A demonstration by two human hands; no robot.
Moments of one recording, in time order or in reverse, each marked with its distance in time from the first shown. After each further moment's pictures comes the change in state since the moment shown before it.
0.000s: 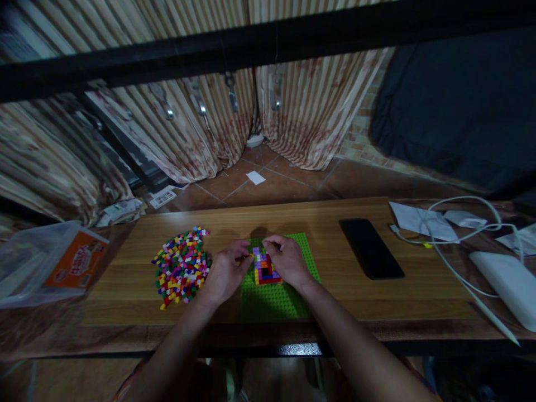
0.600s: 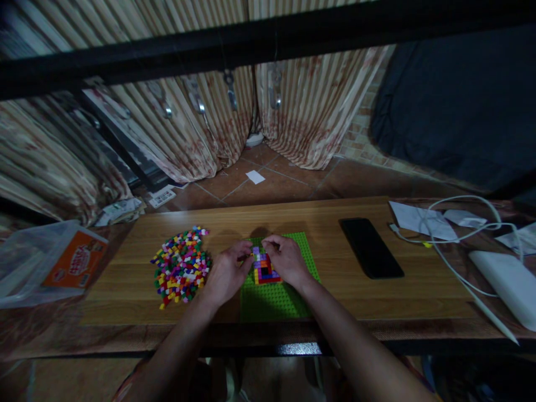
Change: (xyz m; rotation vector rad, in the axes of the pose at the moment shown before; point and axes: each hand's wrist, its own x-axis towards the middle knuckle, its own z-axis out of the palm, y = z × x) left_hand 0.000 0.000 0.005 0.021 -0.001 0.030; right_hand 0.000 0.000 0.000 -0.028 -0.024 -0.014
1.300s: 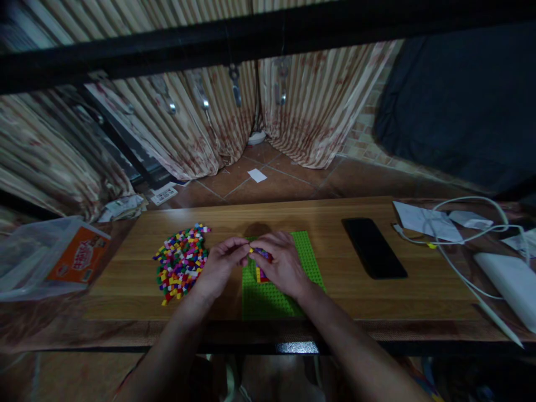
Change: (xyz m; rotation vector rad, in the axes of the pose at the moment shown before) left_hand 0.005 0.010 -0.013 -0.882 -0.005 -0.332; right_hand -0.016 -0.018 -0.001 -0.278 0.039 -0.589
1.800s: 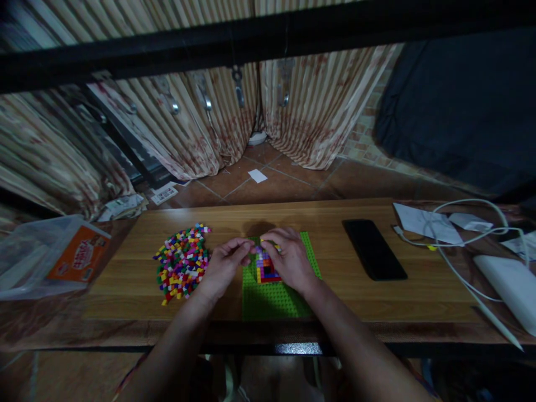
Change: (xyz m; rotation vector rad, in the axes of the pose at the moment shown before) left_hand 0.002 -0.004 0.002 0.134 0.022 0.030; right_hand 0.005 0.008 -0.011 0.056 0.030 0.161
